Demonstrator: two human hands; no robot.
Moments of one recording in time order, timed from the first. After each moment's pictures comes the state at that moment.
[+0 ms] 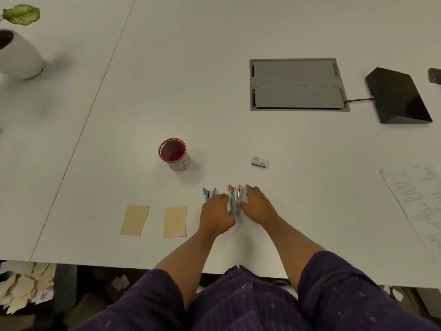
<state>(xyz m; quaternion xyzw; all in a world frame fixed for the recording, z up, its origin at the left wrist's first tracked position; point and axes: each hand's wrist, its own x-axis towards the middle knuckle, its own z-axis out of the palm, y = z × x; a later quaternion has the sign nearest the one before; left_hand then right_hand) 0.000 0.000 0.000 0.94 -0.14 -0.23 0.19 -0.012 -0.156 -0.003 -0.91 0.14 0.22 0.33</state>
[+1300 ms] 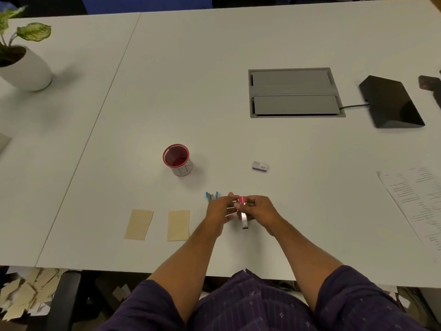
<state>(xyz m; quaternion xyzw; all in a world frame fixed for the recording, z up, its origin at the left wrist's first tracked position) 0.013 -0.014 0.023 0.62 0.29 -0.35 0.64 -0.034 -0.157 0.013 -0.67 0.21 0.18 0.69</state>
